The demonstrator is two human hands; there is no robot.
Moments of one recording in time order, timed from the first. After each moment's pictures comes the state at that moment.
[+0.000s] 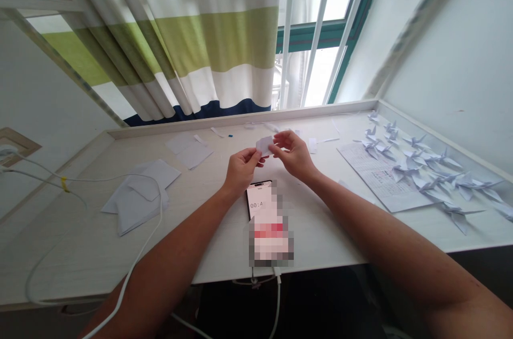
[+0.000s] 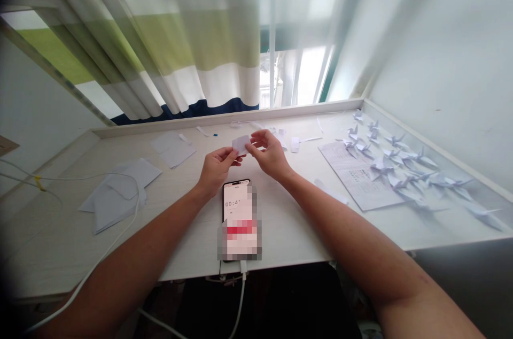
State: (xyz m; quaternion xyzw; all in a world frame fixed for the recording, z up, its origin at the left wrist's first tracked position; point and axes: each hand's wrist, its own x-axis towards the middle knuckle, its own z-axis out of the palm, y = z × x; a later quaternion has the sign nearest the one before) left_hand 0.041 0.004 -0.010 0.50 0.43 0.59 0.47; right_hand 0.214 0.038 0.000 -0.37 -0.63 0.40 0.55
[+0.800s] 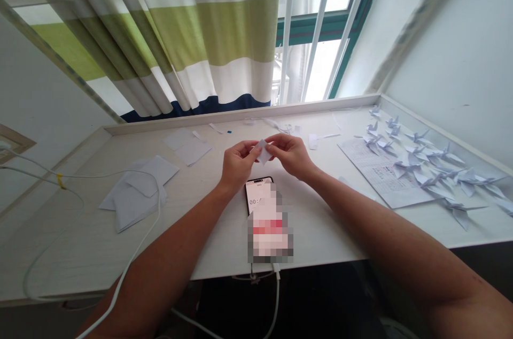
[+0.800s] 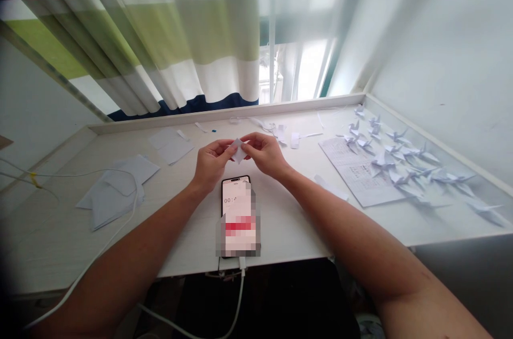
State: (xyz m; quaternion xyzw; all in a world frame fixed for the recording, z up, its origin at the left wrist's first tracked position) left_hand 0.038 0.001 0.000 0.51 0.41 0.62 0.43; right_hand 0.206 0.029 0.005 -0.31 -0.62 0.50 0.52
